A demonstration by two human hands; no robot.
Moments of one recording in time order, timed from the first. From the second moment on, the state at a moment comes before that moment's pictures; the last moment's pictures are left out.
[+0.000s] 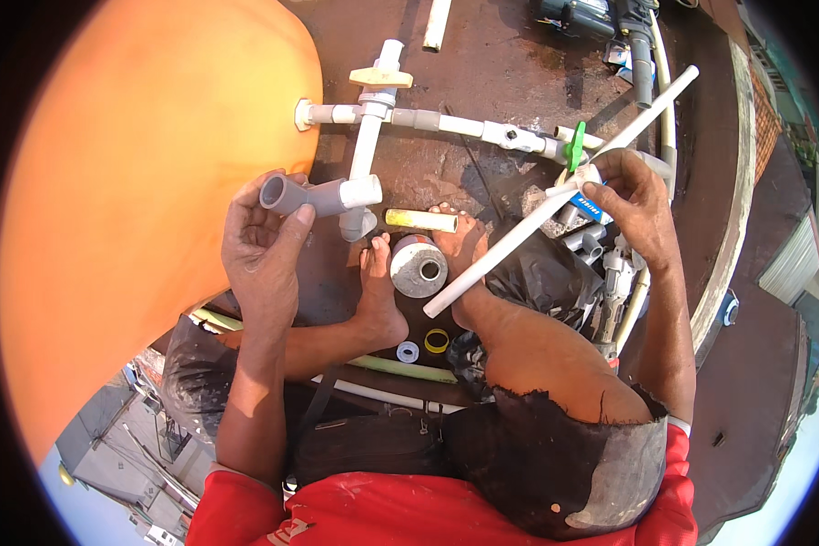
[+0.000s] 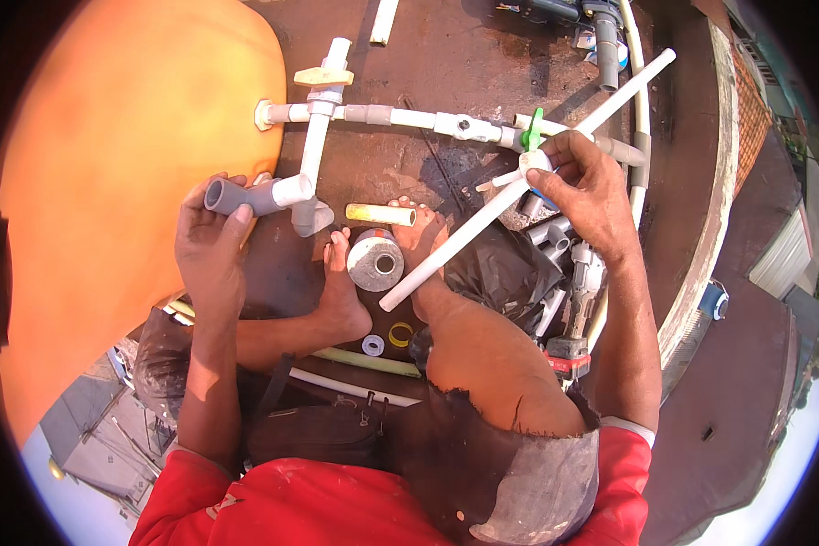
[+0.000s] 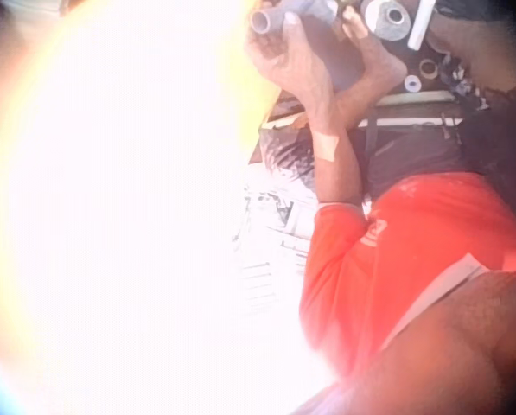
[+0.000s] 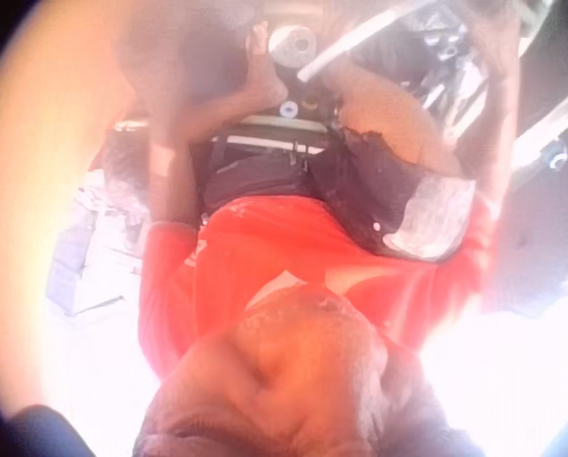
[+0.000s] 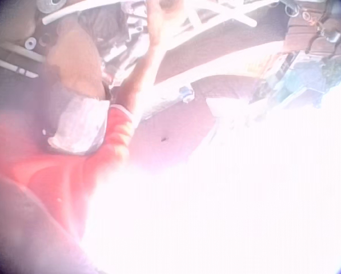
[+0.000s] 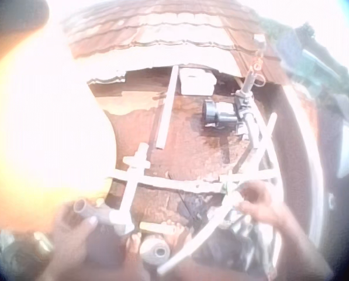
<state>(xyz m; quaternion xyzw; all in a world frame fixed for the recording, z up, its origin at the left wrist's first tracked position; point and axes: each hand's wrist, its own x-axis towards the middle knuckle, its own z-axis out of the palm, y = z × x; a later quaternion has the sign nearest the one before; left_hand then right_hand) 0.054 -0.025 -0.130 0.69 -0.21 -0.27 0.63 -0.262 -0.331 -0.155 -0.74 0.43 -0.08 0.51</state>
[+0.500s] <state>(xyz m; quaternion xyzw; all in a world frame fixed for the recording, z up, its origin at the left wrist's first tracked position) 0.030 -0.061 -0.128 0.69 -0.18 -0.31 0.63 -0.160 -0.193 -0.266 -0.92 -0.06 0.20 0.34</state>
